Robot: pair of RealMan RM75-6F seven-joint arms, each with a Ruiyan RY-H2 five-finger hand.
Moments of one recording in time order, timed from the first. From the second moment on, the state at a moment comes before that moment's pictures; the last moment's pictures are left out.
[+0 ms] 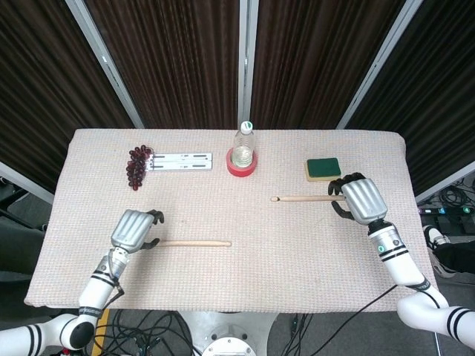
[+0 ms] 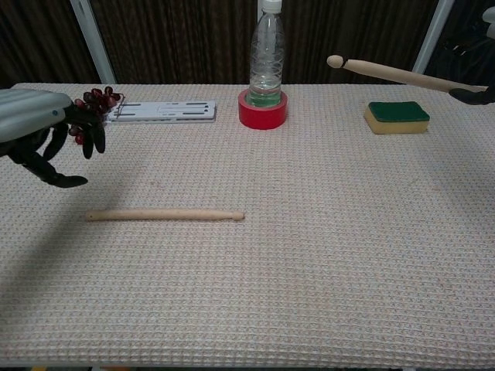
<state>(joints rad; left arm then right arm) -0.50 -1.48 -0.16 -1.65 1.18 1.05 0.52 0.57 -1.30 0.16 -1.38 -1.40 1.07 -0.03</state>
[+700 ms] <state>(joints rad) -0.57 -1.66 -0.11 -1.55 0.98 1.09 0.73 0.57 -1.35 0.13 -1.30 -1.41 1.08 0.01</state>
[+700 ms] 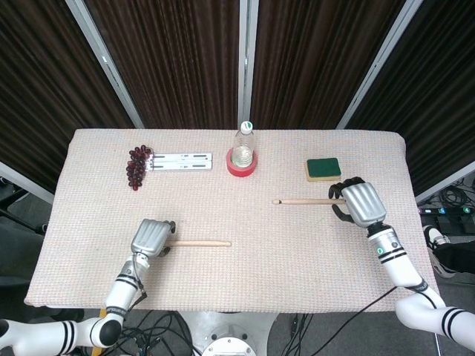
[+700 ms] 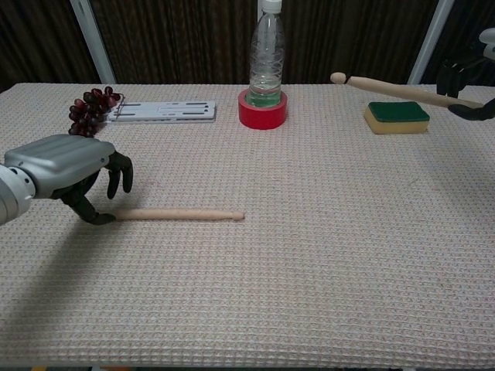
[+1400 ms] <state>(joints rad) -0.61 -1.69 -0.09 -1.53 0.90 1.08 0.76 0.57 -1.36 0.12 -1.27 -1.42 1.08 0.02</state>
